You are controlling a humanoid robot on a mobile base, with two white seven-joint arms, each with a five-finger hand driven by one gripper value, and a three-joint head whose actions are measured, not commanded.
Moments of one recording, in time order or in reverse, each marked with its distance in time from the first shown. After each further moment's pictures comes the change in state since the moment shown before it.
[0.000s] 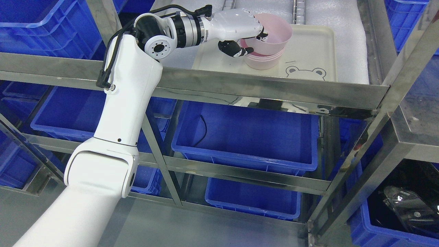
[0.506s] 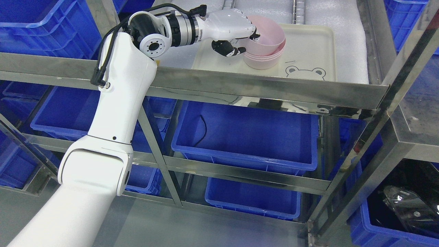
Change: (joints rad) left arm -0.009 0.025 -0.011 0.013 -0.011 0.000 0.004; right arm 0.000 0.000 0.000 0.000 0.000 0.000 0.000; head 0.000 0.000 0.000
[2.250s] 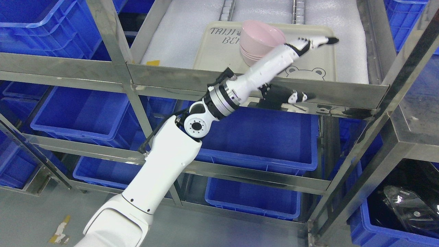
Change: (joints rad) left arm 0.440 -0.065 -0.312 -0.272 0.681 0.092 0.503; right arm 0.000 0.000 0.000 0.000 0.000 0.001 0.000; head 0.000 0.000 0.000
